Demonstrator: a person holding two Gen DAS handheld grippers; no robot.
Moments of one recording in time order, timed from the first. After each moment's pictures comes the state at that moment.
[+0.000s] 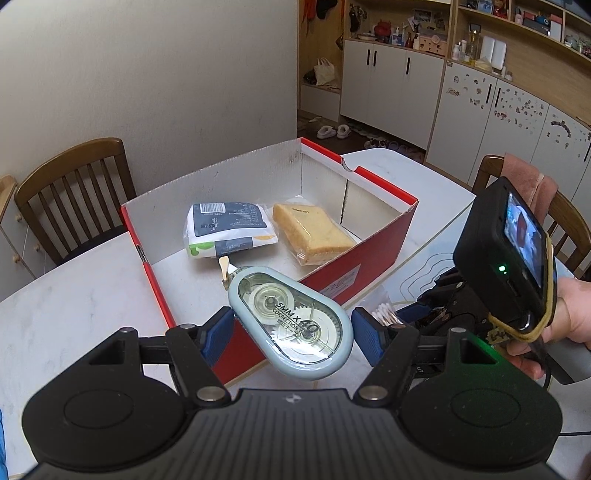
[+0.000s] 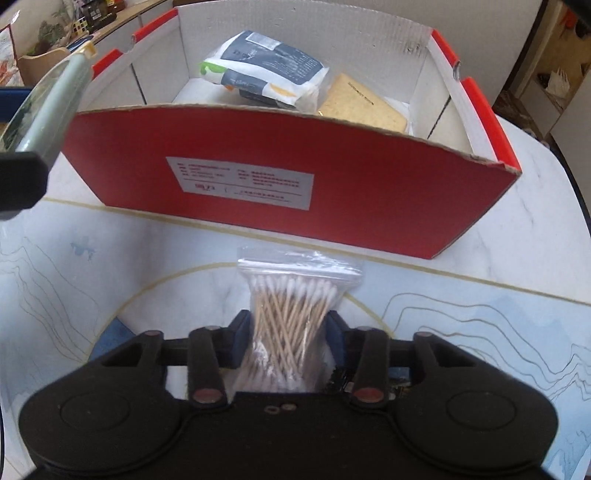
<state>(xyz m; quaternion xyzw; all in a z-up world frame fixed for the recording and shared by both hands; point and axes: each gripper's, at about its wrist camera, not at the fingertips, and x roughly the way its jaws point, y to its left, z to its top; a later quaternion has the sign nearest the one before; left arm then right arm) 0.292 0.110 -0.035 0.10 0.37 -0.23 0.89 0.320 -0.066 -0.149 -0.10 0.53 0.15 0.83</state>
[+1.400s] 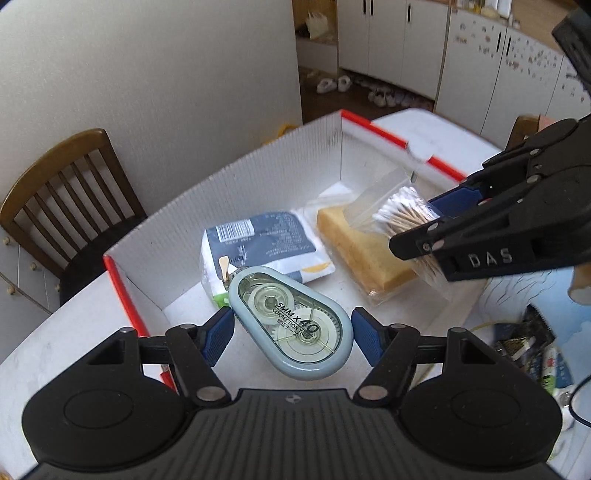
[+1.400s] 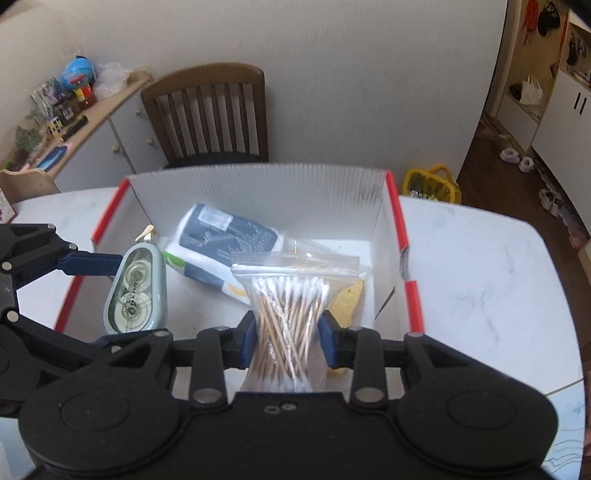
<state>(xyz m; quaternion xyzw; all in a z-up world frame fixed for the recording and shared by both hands) 0.420 0.089 -0.060 0.18 0.44 -0.23 0.85 0.421 -0.072 -0.070 -0.02 0.47 0.13 0.87</state>
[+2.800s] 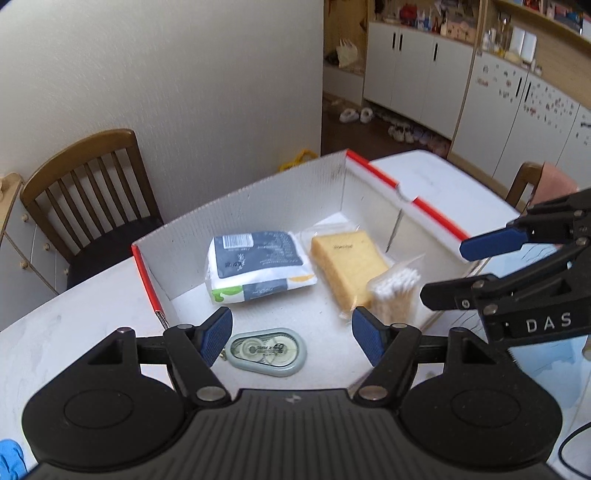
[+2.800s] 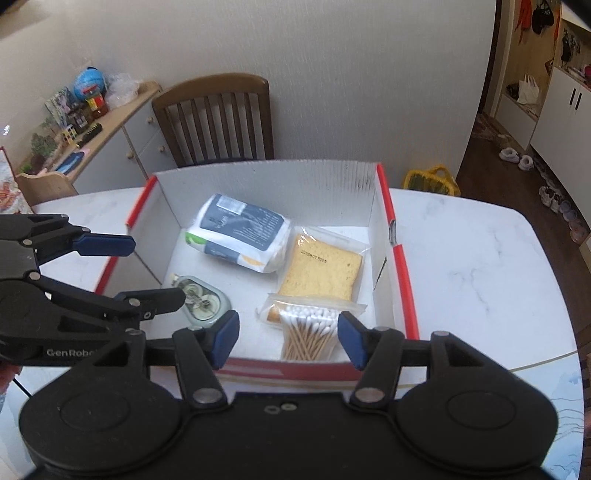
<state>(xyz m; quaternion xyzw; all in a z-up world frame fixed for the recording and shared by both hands) 0.376 0.092 -0.019 0.11 0.41 -0.20 0.89 0.366 -0.089 -0.039 -0.01 0.45 0.14 0.88</state>
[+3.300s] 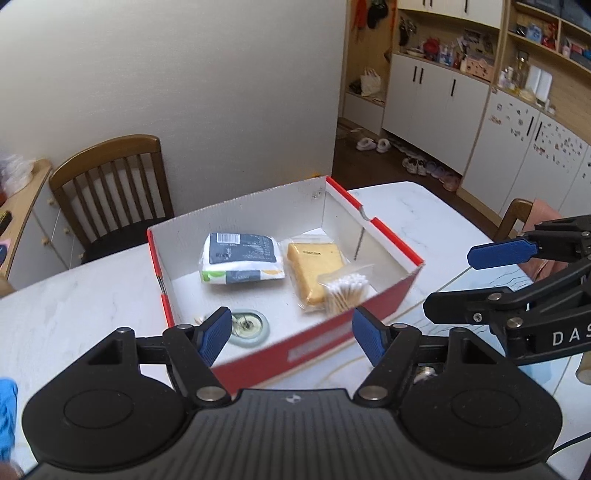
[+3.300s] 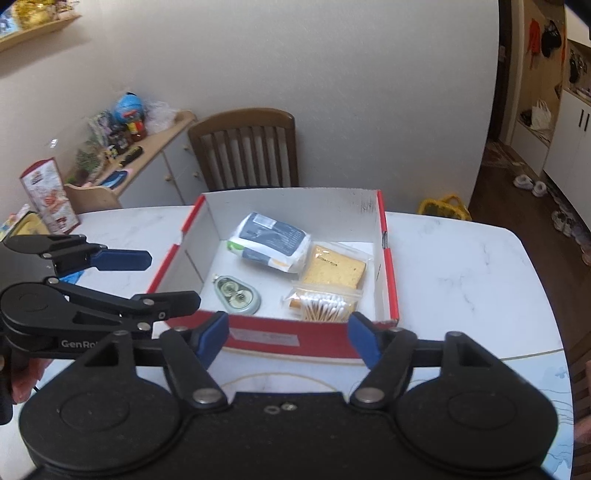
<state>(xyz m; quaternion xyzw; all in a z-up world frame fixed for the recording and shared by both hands) 0.292 0.073 0.019 0.06 0.38 -0.16 0.91 0.295 -0.120 0.008 0.00 0.40 0.18 0.90</state>
